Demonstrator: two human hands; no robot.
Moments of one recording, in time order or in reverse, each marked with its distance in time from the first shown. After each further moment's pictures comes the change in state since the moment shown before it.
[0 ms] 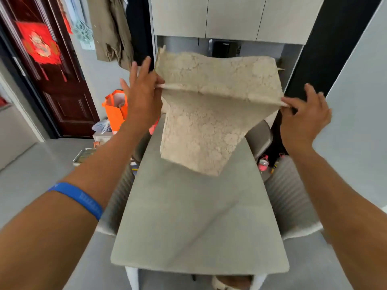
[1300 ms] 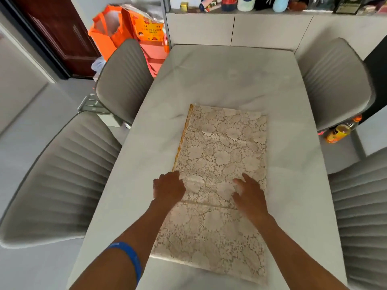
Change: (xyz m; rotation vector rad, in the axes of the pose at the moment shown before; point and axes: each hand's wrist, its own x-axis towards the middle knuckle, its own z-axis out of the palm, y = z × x) left_hand -0.227 -0.180 0.408 0.438 -1.000 -0.540; right_hand -0.256 0.201 0.386 -0.139 -1.376 0.050
